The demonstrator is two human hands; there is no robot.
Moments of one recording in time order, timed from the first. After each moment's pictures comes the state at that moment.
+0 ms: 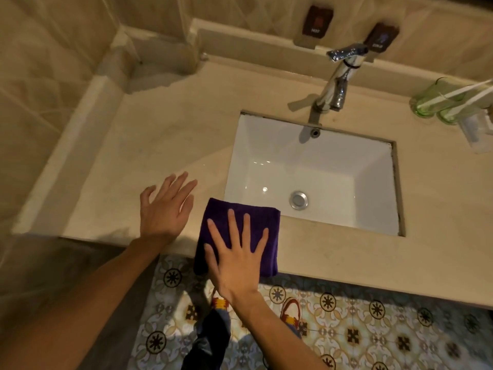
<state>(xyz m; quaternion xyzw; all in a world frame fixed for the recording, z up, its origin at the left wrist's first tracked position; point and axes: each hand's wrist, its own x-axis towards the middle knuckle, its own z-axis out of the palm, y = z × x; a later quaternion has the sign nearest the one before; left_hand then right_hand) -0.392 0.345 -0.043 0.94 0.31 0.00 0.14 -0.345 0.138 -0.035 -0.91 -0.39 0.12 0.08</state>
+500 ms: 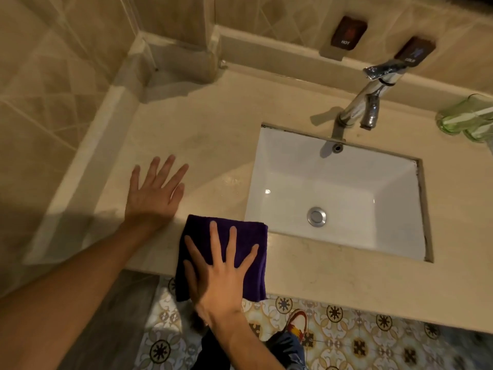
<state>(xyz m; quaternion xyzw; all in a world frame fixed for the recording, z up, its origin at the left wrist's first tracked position) -0.386 0.448 -0.054 0.94 0.32 -0.04 0.09 -0.381 0.217 -0.036 -0.90 -0.42 0.12 0.06</state>
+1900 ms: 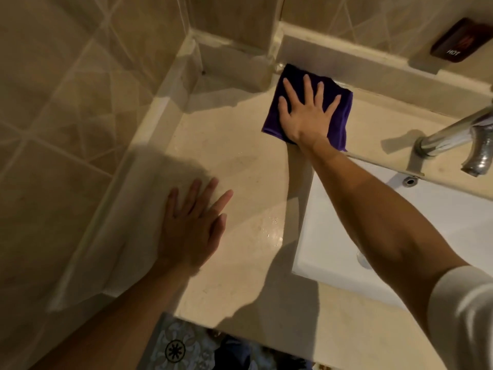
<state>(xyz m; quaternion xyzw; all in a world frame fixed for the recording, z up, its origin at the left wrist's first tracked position) -0.384 0.452 -0.059 0.95 0.31 0.00 0.07 -0.034 0.462 -0.039 -0.93 -0.36 0.10 0.05</state>
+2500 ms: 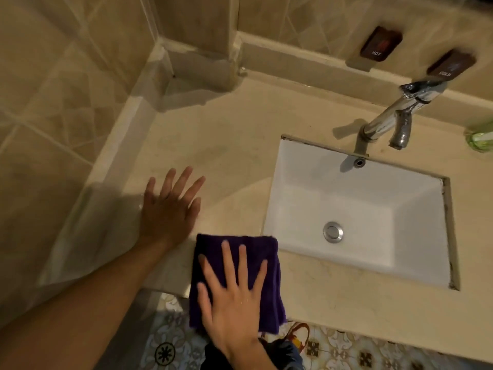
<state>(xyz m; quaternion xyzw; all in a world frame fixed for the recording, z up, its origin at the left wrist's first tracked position) -0.383 0.454 -0.052 0.95 0.29 -0.01 0.06 -0.381 0.220 -0.028 -0.89 -0.44 0.12 0.04</state>
